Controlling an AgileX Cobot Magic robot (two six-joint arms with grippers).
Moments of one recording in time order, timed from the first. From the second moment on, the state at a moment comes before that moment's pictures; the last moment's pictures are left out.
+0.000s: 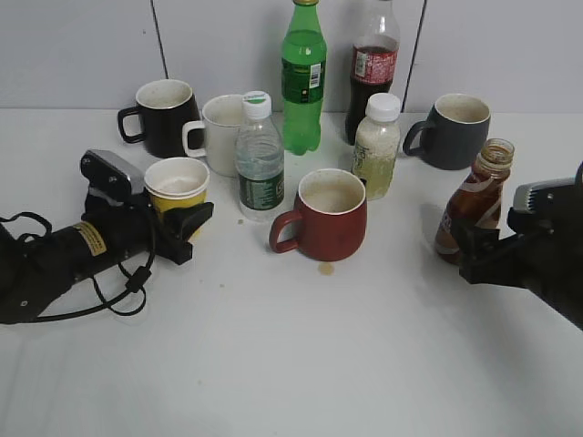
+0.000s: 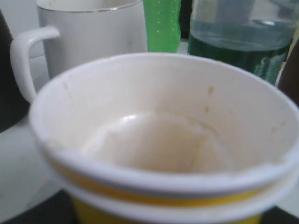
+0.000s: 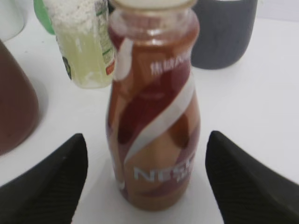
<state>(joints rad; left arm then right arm) -0.23 2.29 -0.78 0.52 -1.21 -0.10 0.24 1.89 -0.26 0.02 -1.21 -0.02</state>
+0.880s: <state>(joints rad) -0.23 2.06 -0.66 0.64 -1.21 -0.10 0.24 2.15 -0.50 0.08 -1.21 -0.02</state>
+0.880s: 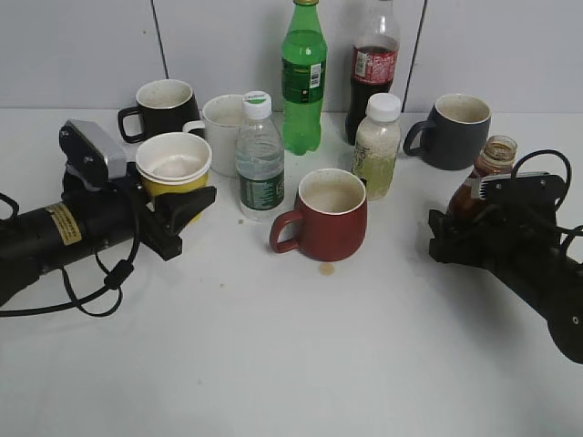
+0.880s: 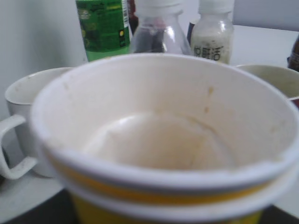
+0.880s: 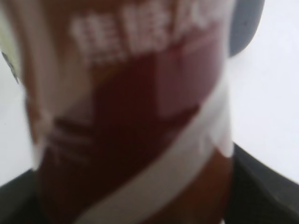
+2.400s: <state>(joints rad) -0.45 1.98 -0.65 0.90 -1.21 -0.34 0.47 1.72 -0.59 -0.29 -0.83 -0.28</state>
